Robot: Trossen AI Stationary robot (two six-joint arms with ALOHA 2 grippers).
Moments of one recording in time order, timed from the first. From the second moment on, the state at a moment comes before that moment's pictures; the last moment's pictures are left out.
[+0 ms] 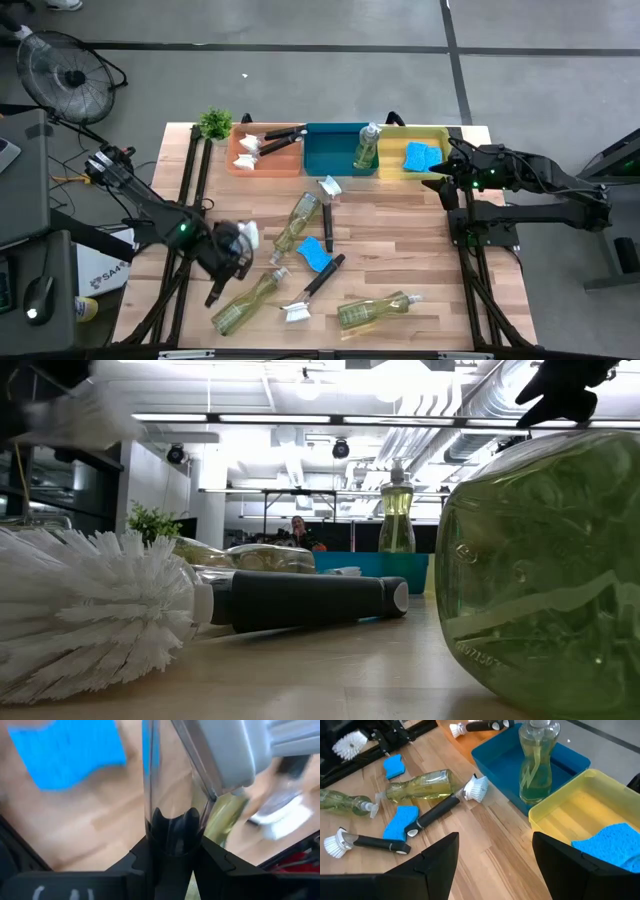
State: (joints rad) left arm -0.66 1.23 1.03 -1.09 -0.11 -1.78; right arm -0.20 0.58 0.91 -0.95 0.14 0.40
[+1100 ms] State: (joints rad) left arm 0.77 1.42 1.19 -0.56 -0.04 0.27; right arm -0.20 0.58 0.92 -0.73 0.45 0.47
